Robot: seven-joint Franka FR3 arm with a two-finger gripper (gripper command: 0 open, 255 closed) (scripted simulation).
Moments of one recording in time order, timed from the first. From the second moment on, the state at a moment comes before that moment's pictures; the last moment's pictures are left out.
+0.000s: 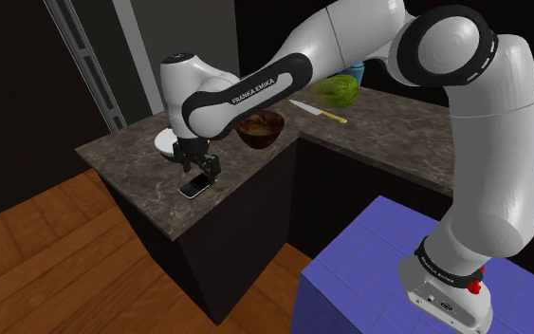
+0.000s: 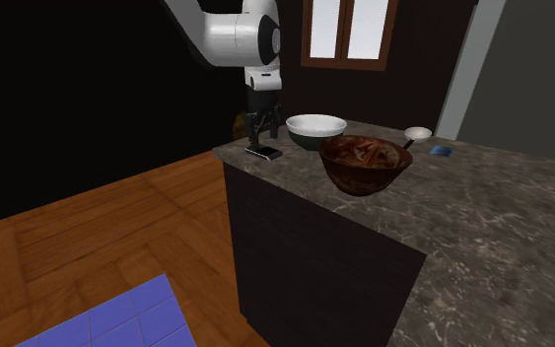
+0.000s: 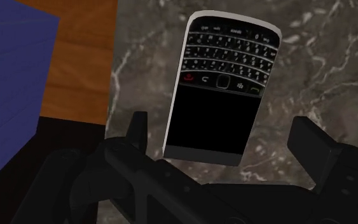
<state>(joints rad) 0.00 0.54 0.62 -1.63 -0.34 2.12 1.96</state>
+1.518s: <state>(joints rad) 0.02 0.57 0.61 -1.64 -0.36 2.16 1.97</state>
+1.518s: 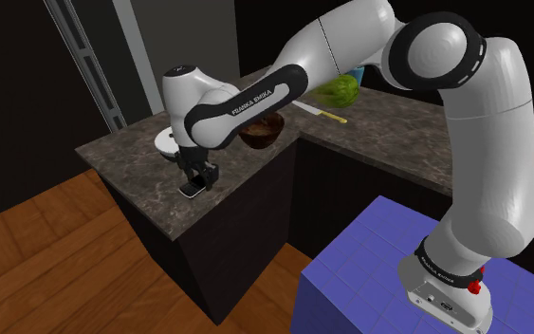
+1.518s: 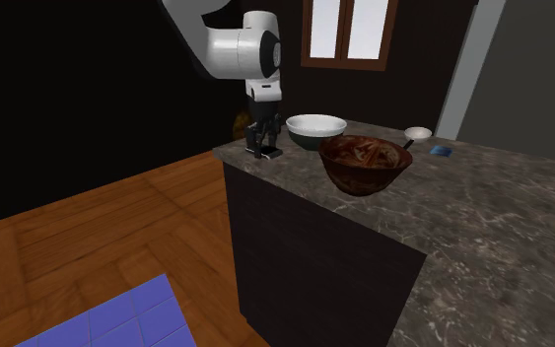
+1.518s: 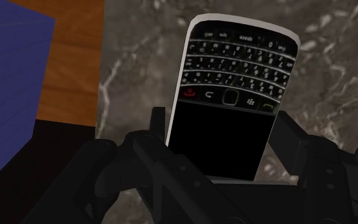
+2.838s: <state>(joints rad) 0.00 0.48 0.65 -1.51 -0.29 1.96 1.93</state>
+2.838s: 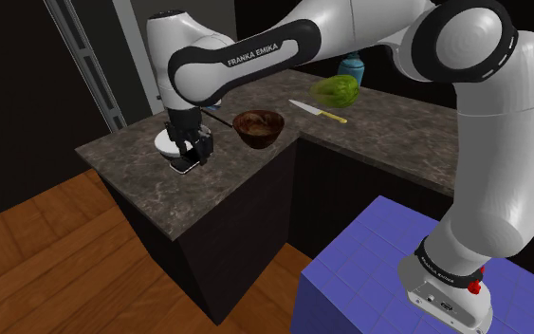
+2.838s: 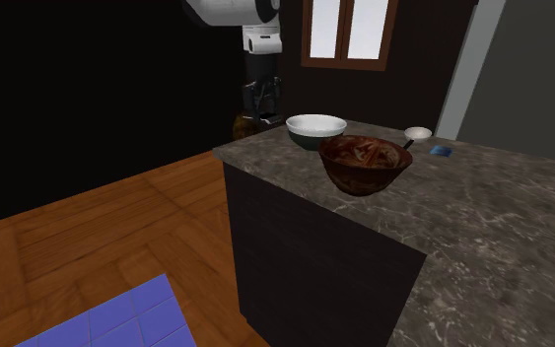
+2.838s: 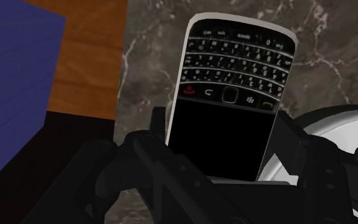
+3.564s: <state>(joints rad) 0.02 0.47 0.66 -1.38 -0.28 1.81 1.92</state>
